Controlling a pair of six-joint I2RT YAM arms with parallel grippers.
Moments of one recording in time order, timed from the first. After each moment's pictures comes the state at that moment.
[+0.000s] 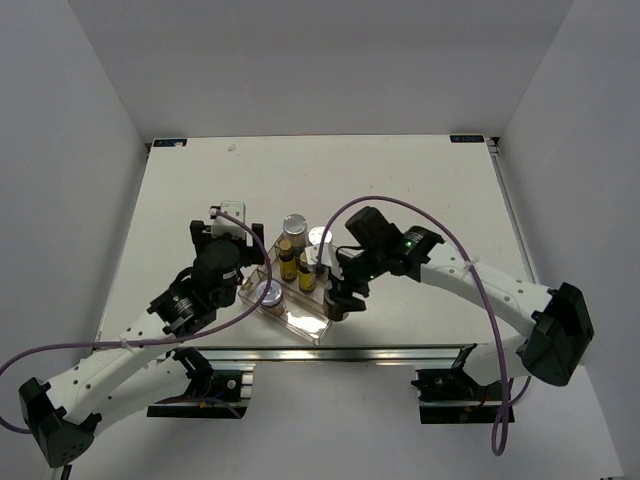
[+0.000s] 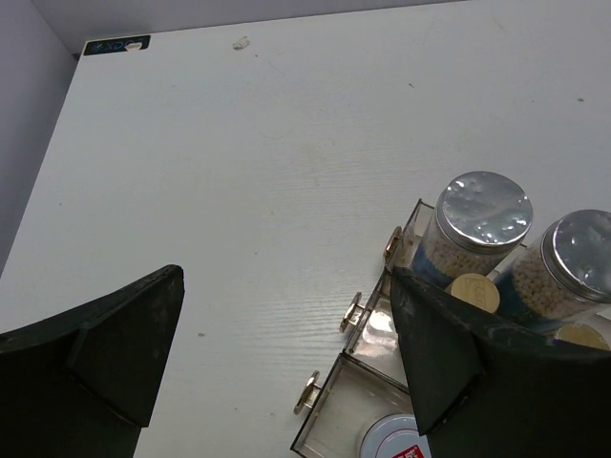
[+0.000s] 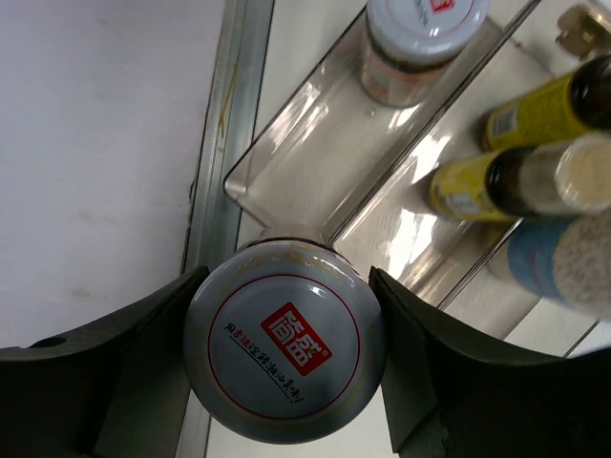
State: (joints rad) left arm -0.80 0.78 0.71 -0.21 -0.78 -0.10; right arm 0.88 1.34 1.10 -0.72 -0.65 -0.67
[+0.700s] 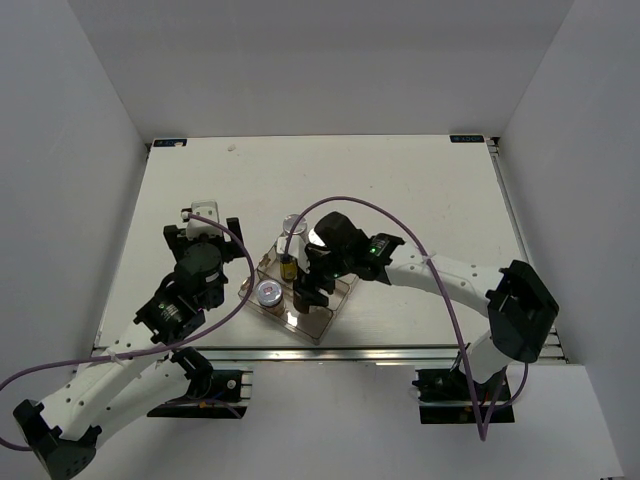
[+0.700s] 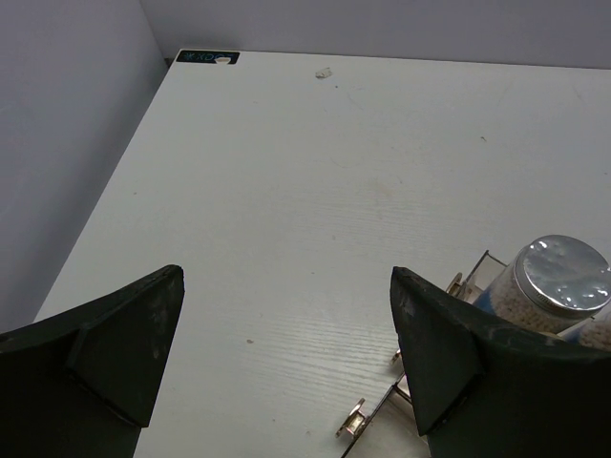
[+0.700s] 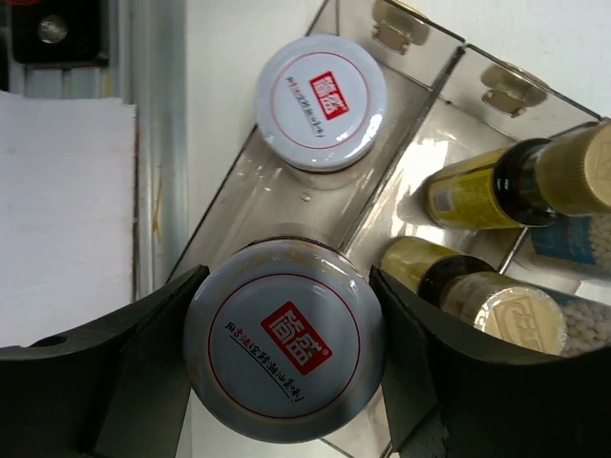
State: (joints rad) left arm -0.73 0.68 0.70 -0.21 -0.90 -0.09; right arm 0.99 1.56 1.15 -0.37 -0.51 -0.40
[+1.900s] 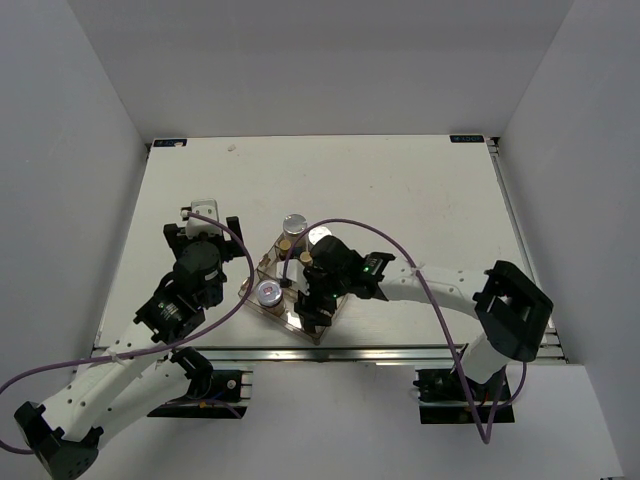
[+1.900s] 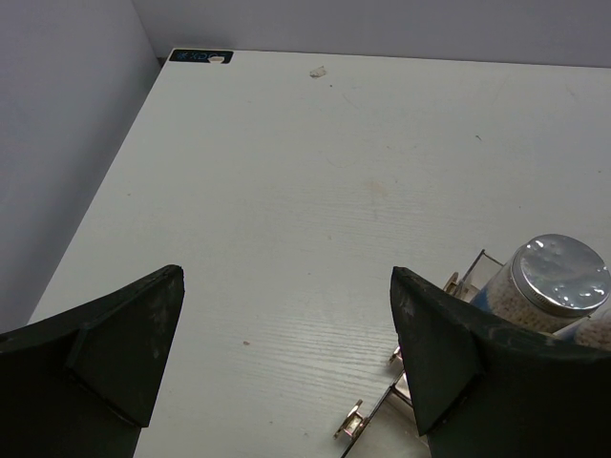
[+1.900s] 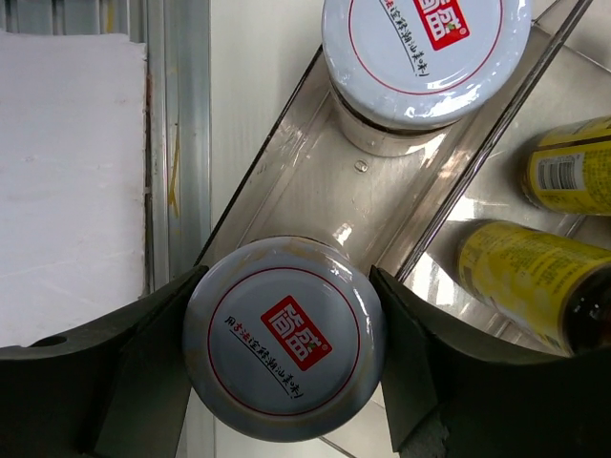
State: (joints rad) left arm -0.70 0.68 0.70 -0.20 -0.86 -0.09; right arm 1.06 1.58 1.01 -0.29 -0.46 -0.37
